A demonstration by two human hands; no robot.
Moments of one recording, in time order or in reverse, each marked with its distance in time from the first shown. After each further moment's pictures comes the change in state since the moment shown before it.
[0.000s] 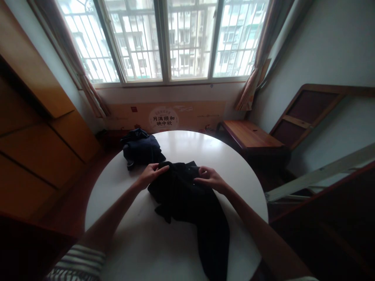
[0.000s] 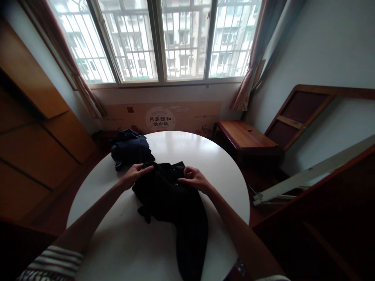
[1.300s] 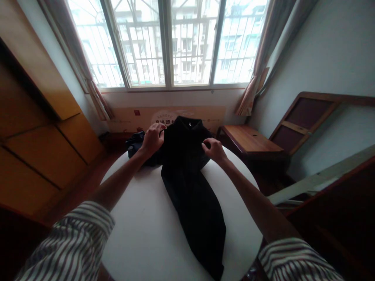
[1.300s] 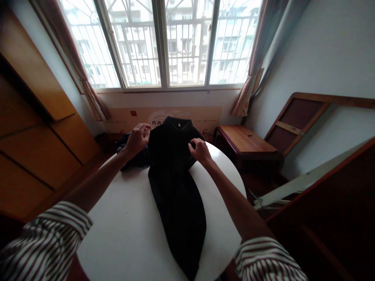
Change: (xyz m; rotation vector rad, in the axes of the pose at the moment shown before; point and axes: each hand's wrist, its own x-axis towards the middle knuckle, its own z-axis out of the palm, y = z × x) left_hand 0.073 0.119 -0.022 0.828 0.439 0.636; right_hand 0.068 -0.093 -0.029 -0.922 0.547 -0.406
